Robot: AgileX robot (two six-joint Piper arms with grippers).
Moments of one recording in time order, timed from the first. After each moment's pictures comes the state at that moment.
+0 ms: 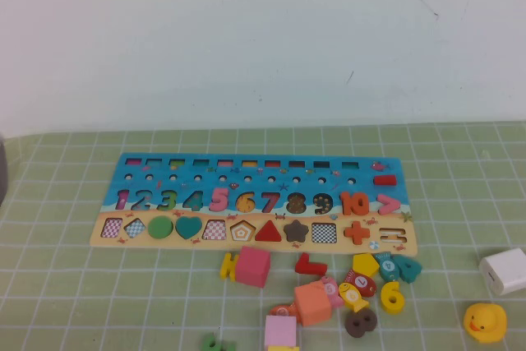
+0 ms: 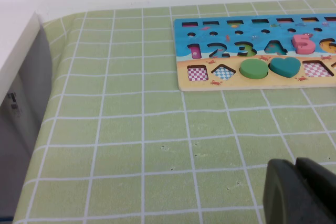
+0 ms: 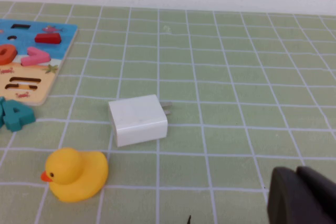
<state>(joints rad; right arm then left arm) 0.00 -0.01 0.02 -0.17 0.41 0.10 -0.08 -0.01 0.02 -0.10 0.38 0.05</state>
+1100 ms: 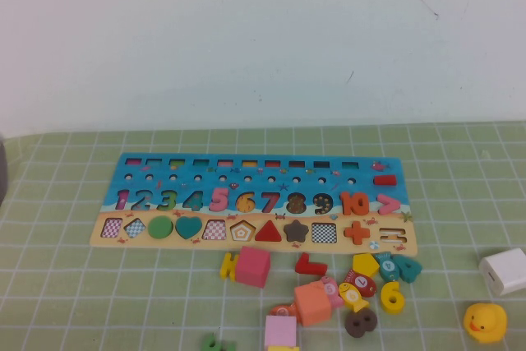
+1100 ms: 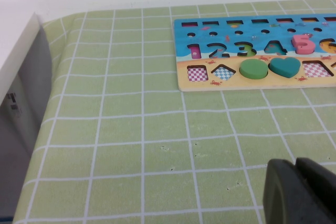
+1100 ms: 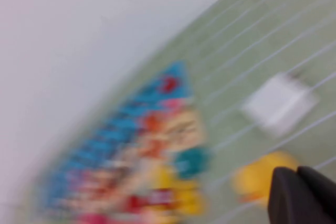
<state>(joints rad) 0.00 -0.01 0.02 0.35 0.40 0.37 -0.08 -0.01 0.02 -0.10 0.38 0.05</state>
